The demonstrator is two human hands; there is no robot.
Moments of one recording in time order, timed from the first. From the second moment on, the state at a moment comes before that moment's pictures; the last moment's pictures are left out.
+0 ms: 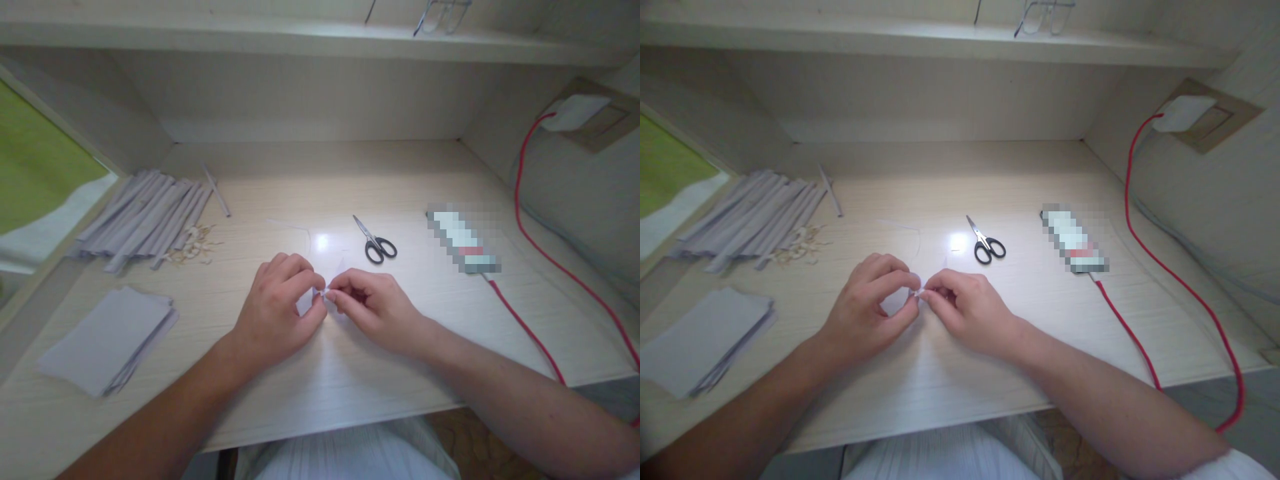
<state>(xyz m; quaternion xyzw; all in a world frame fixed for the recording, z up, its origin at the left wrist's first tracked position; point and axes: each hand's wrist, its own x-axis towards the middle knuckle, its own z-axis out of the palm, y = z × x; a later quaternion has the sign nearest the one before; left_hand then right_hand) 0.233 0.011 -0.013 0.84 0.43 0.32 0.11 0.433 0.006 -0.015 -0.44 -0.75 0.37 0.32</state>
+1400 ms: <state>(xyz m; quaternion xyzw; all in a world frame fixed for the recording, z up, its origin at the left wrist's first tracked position) 0.241 0.016 -0.028 0.61 0.45 0.41 0.50 0.438 0.005 -0.006 -0.43 -0.71 0.32 0.45</state>
